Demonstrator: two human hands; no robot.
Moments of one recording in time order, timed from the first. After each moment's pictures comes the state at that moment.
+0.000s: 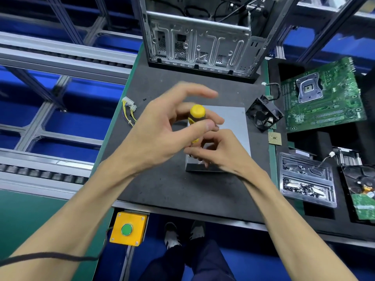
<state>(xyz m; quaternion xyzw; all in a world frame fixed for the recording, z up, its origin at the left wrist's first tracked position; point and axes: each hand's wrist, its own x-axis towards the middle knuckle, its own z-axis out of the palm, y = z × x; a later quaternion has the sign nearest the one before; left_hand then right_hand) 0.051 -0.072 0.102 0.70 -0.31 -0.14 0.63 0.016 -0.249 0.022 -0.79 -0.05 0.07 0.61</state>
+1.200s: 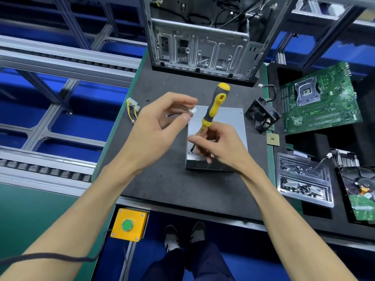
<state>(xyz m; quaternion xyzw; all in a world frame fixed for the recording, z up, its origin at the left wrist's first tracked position) 0.047 -0.064 0.075 0.75 -0.23 -0.06 0.62 0.017 -0.252 0.013 -0.76 0.01 0.05 0.64</state>
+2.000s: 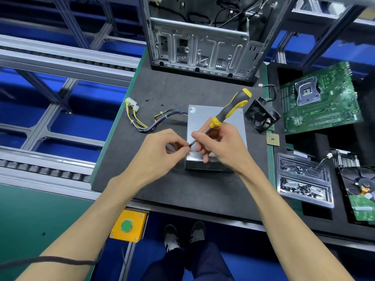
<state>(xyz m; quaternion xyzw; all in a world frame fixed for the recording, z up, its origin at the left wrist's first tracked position) 0.037 -0.060 0.028 0.87 -0.19 -0.11 0.45 0.015 -0.253 0.018 -0.73 0.02 0.04 0.68</state>
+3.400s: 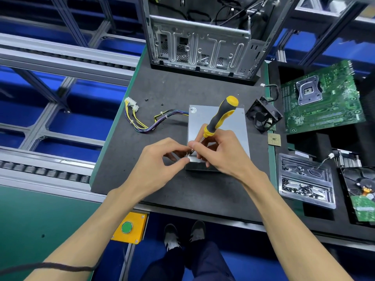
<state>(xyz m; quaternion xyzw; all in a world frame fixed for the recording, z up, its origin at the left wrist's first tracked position) 0.025 -0.048 0.009 0.84 -0.23 -0.08 0.48 0.011 -0.249 0.017 -0.83 -0.05 0.02 0.55</state>
